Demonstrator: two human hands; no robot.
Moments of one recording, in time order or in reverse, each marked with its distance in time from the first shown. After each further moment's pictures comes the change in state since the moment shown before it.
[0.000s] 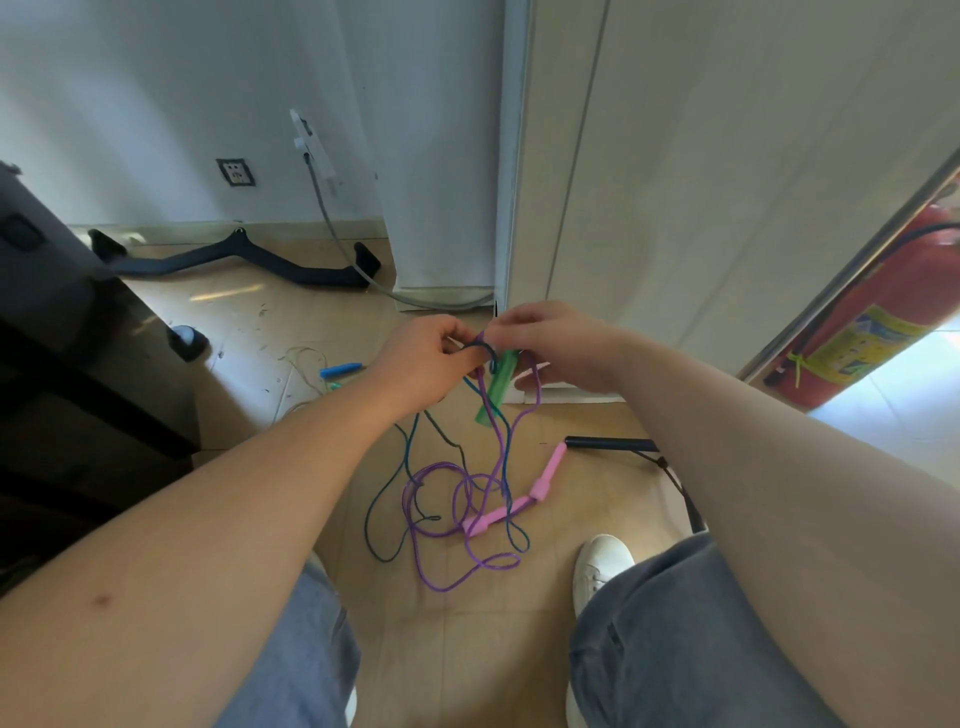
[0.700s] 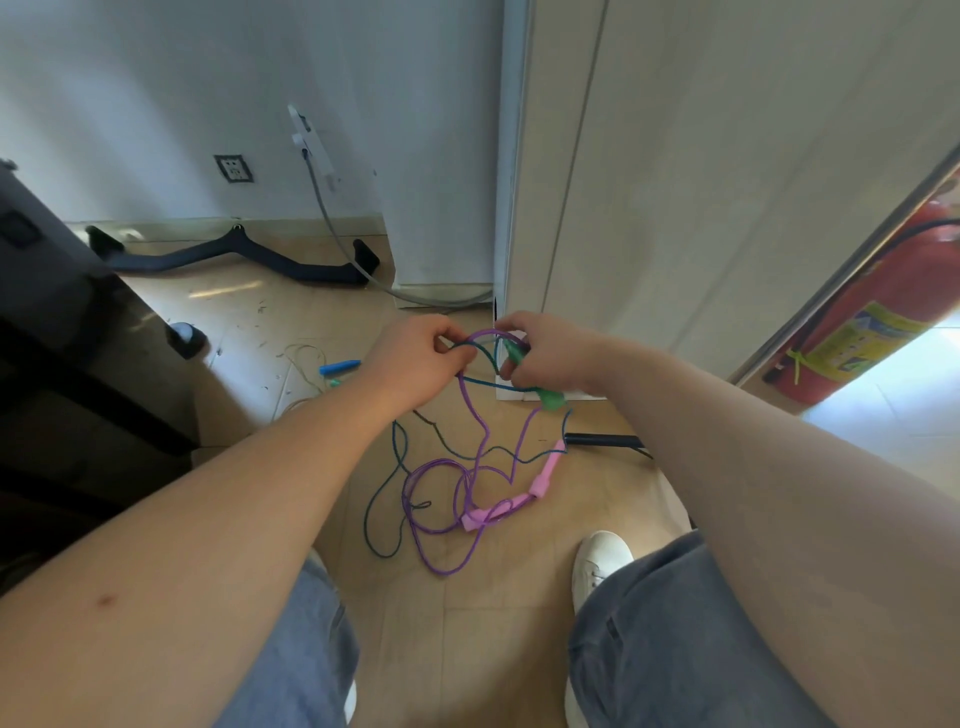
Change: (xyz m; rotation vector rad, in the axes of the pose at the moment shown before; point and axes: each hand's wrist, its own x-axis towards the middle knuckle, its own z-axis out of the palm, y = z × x) left_hand 0.002 -0.010 0.000 0.139 0.058 -0.007; right_hand 0.000 0.002 0.012 -0.480 0.104 -0.007
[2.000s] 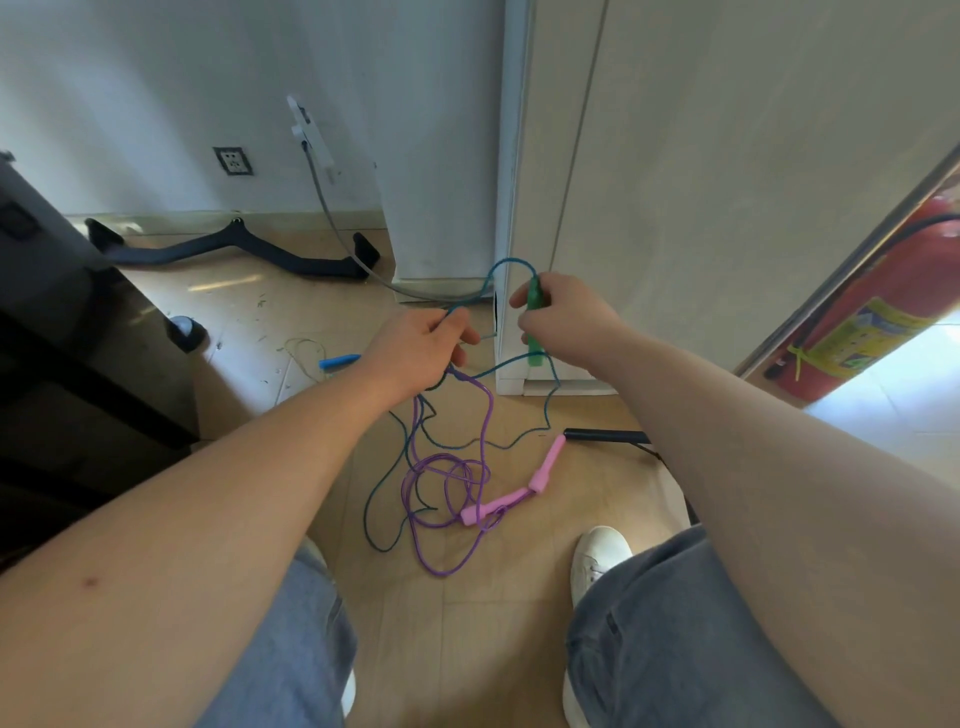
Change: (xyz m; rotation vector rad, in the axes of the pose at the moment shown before) left_hand 0.002 0.002 -0.001 -0.229 -0.045 -0.072; right_hand -0.005 -0.004 -0.013 0.244 0.269 0.042
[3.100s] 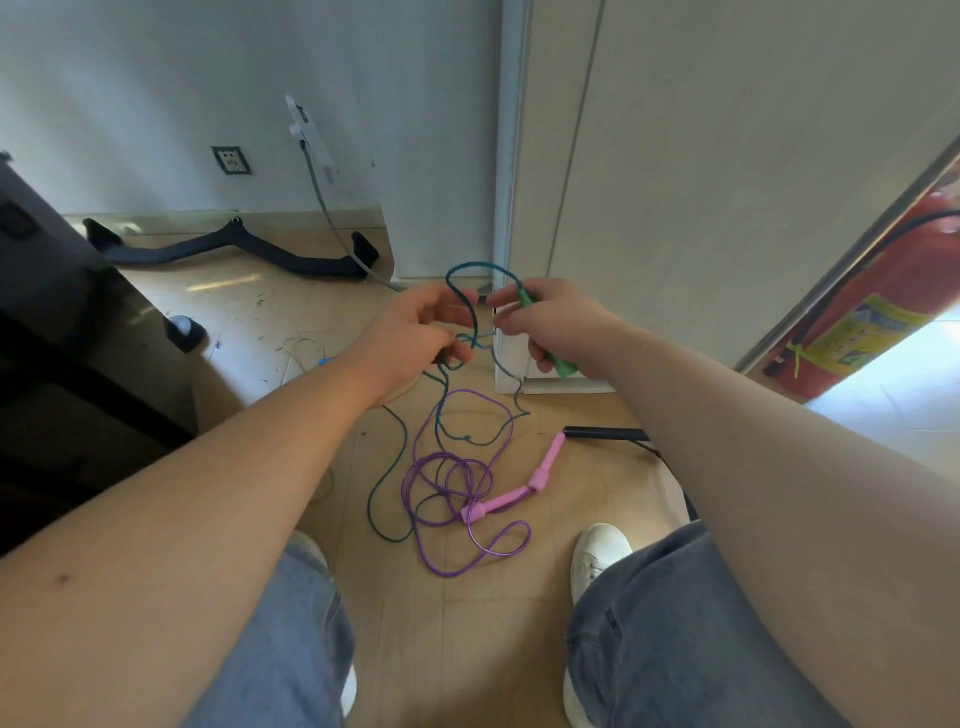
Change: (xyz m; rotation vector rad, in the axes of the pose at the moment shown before) left_hand -0.009 0.010 -0.010 -0.349 -0.080 0.038; right_hand -0.006 -0.005 0.003 0.219 -0.147 0.066
